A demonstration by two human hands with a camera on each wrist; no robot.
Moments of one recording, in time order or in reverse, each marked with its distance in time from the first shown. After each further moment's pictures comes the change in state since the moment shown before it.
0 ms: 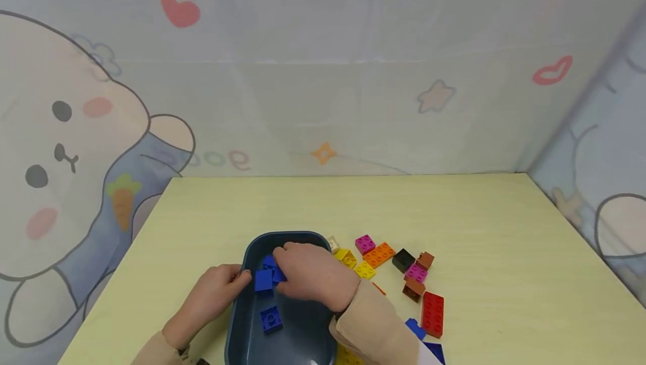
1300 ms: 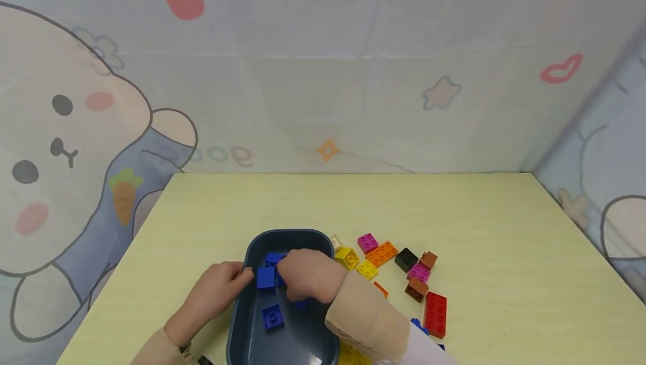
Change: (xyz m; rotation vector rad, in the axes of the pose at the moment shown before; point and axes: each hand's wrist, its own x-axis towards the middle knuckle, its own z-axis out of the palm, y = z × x) left_hand -0.001 0.001 0.000 0.015 0.014 0.007; right_hand 0.020 0.001 0.017 -0.105 -0.209 0.053
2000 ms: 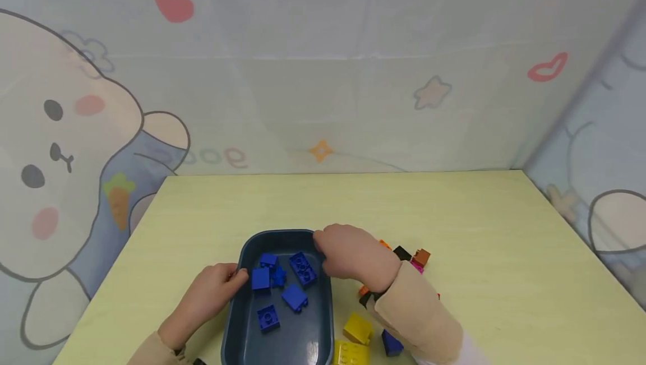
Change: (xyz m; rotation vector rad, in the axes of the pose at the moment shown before) left_hand 0.000 0.003 -0.001 0.001 -0.023 -0.041; right_hand -0.062 0.047 -0.035 0.090 0.148 0.070
